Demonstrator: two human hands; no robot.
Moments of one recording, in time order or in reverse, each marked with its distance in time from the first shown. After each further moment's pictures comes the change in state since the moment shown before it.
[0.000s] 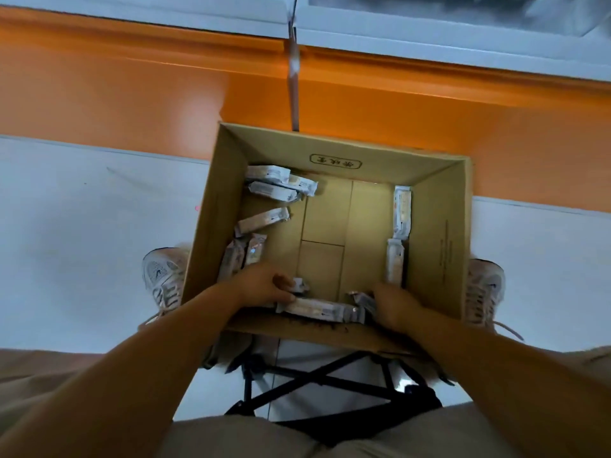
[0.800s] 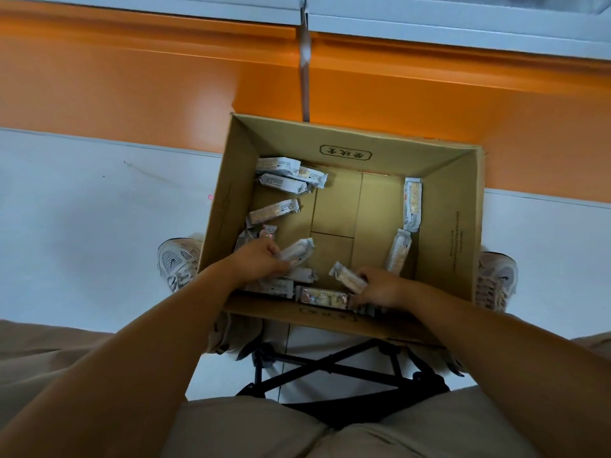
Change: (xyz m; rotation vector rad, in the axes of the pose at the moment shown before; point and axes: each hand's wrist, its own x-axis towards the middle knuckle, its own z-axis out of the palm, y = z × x) left_hand -0.008 -0.006 -0.016 -0.218 0.186 -0.071; right_hand -0.009 -0.031 -0.023 0.469 -0.155 -0.080
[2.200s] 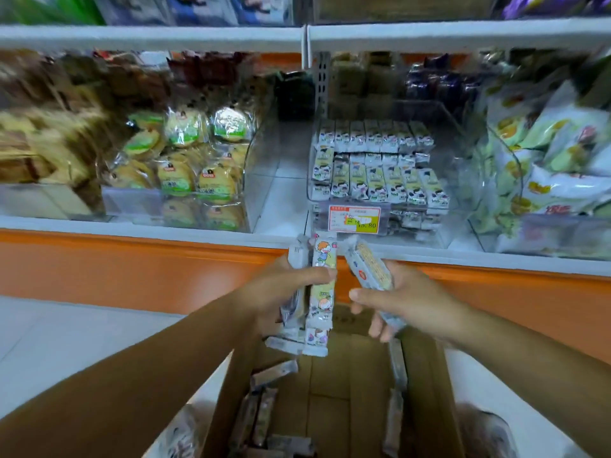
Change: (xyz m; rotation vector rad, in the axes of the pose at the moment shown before) left_hand -0.157 0.186 -0.112 -0.665 0.027 0.592; right_hand -0.237 -0.140 -0.117 0.368 0.461 -0.681
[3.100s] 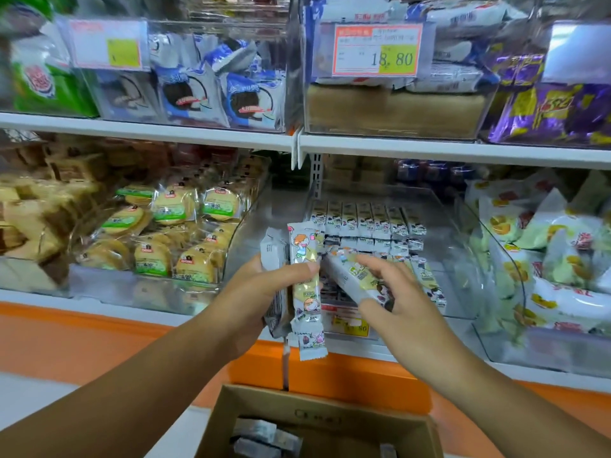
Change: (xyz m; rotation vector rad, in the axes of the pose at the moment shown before) left_hand 0.039 0.092 -0.013 -0.110 0.122 0.300; right_hand 0.046 -0.061 -0.047 -0.315 0.371 -0.376
